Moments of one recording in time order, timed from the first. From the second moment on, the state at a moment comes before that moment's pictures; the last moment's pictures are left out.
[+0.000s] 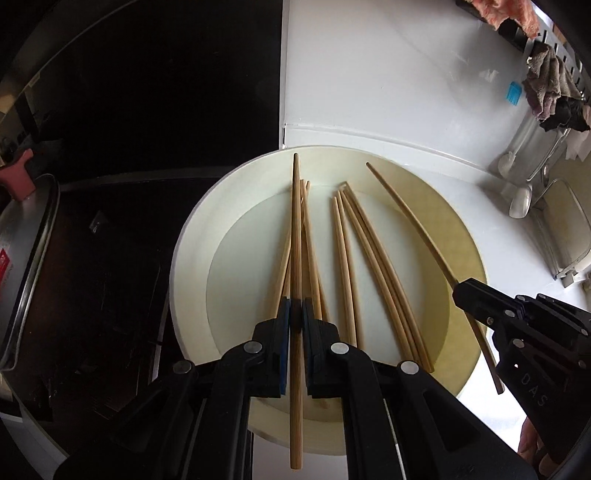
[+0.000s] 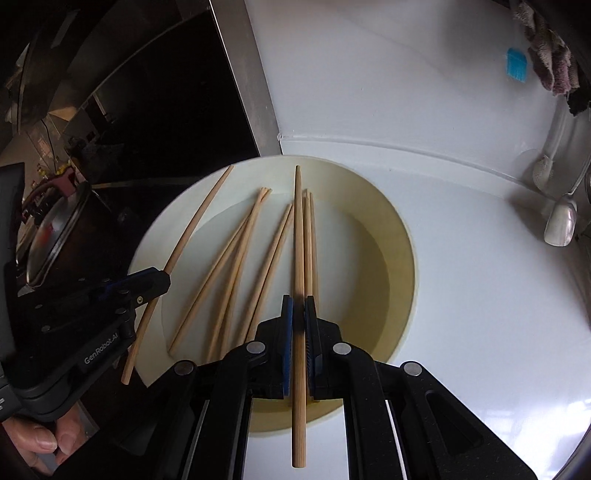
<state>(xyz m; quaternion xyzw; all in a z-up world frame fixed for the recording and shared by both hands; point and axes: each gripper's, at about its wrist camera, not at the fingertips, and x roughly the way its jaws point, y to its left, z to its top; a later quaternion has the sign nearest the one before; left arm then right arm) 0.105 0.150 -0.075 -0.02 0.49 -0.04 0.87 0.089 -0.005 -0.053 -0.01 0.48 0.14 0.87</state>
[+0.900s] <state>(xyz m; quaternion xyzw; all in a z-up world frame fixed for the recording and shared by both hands) 0.120 0.180 -0.072 -0.05 0.49 -0.01 0.87 0.108 -0.008 -0.068 0.00 0.51 0.11 0.86</state>
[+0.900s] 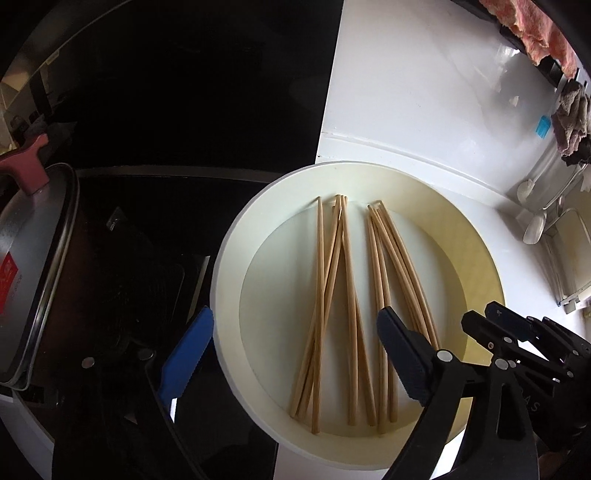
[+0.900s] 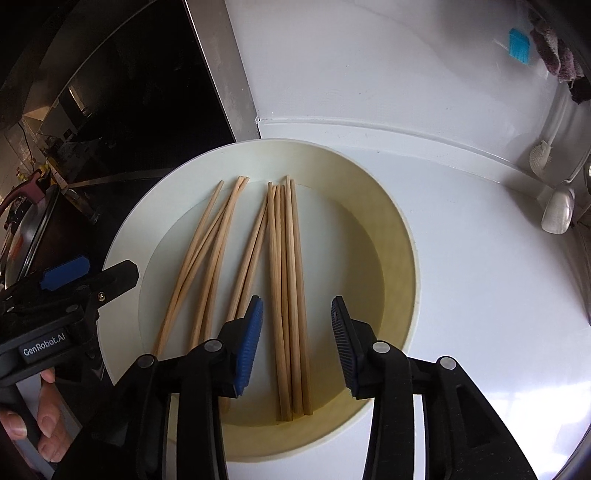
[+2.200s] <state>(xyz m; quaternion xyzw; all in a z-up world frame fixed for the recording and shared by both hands) 0.036 0.158 -0.017 -0.04 0.46 0.05 0.89 0.040 -0.036 -0.023 0.00 0.48 0.14 0.86</state>
